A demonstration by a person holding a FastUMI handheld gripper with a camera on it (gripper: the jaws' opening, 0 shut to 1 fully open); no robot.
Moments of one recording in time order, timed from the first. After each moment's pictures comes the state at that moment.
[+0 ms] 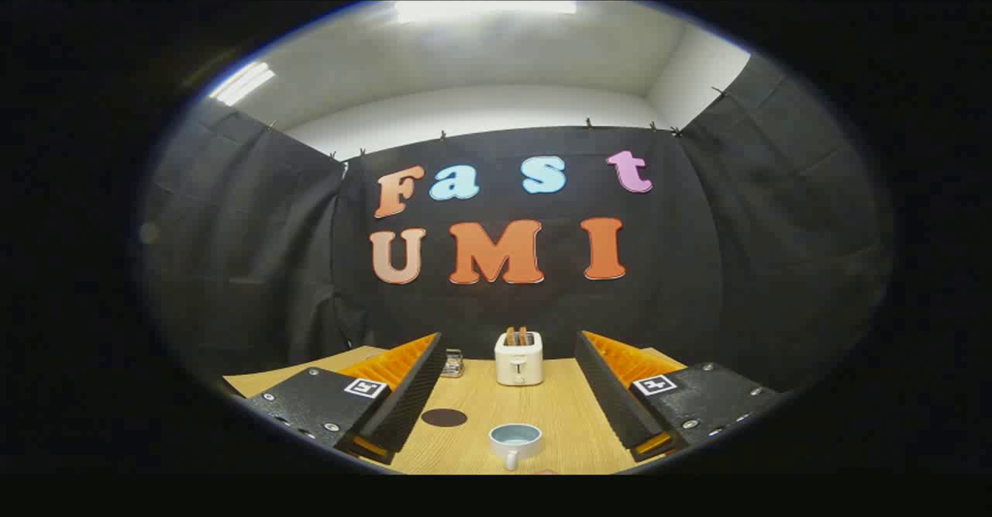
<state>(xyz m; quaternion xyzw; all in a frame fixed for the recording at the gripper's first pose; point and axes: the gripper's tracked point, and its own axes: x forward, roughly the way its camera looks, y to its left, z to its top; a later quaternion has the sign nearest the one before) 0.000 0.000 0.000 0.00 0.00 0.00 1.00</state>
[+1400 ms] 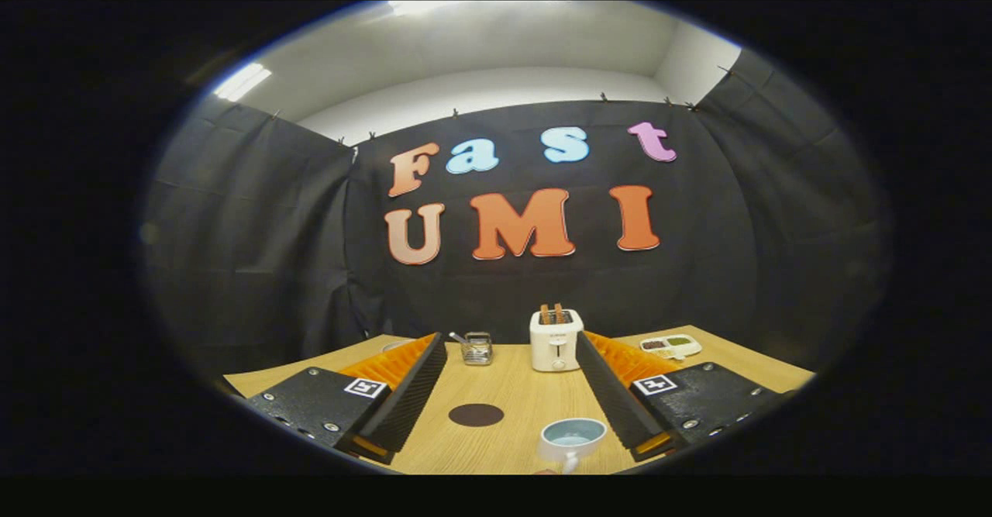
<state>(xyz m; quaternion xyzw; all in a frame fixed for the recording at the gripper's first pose) 0.044 0.068 -0.078 0.02 0.04 0.04 1.00</state>
